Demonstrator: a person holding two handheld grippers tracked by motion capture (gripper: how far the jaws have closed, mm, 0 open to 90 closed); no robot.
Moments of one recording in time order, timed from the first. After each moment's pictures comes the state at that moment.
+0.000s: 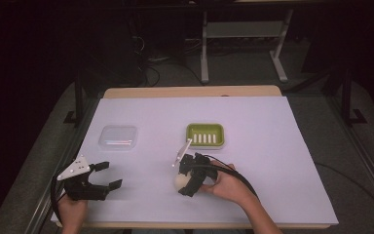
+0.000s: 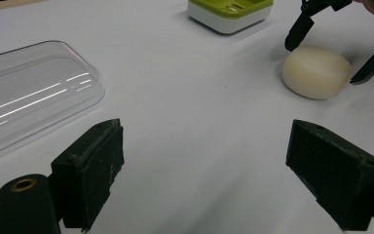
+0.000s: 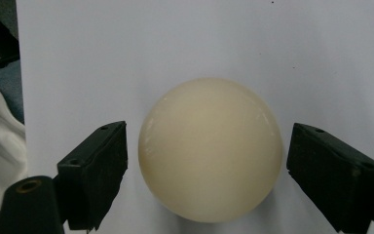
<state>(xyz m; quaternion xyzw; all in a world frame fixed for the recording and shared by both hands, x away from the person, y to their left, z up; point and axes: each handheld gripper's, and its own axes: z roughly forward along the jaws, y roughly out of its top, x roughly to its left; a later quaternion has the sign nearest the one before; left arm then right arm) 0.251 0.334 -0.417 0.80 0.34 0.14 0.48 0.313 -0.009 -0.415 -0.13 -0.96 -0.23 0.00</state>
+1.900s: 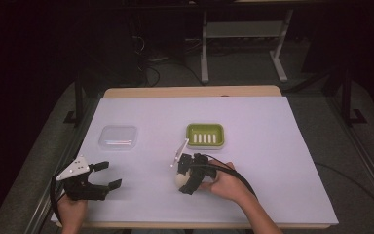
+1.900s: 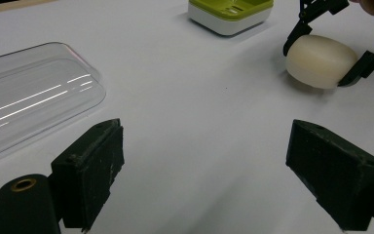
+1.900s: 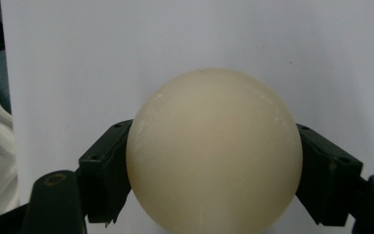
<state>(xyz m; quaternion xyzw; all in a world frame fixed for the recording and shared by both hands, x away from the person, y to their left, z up) 0.250 0.335 -0.416 0.80 0.34 0.14 0.48 0.315 -0.006 -0.412 -0.12 -0.97 -0.21 0.00</state>
